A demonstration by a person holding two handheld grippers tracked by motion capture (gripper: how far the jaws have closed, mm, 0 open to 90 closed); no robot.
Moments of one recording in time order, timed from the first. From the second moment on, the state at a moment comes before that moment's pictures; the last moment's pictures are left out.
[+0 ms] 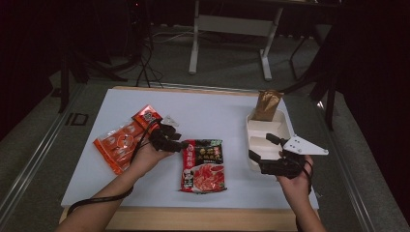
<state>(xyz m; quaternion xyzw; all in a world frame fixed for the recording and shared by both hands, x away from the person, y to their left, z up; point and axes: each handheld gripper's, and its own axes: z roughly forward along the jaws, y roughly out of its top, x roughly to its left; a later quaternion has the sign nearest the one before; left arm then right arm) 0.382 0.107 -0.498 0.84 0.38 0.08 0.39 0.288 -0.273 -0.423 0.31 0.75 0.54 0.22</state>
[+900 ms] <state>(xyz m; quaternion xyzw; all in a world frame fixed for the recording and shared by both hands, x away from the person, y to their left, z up) 0.402 0.084 -0.538 0.85 0.40 0.03 0.35 0.291 -0.265 -0.431 0.31 0.77 0.51 0.22</state>
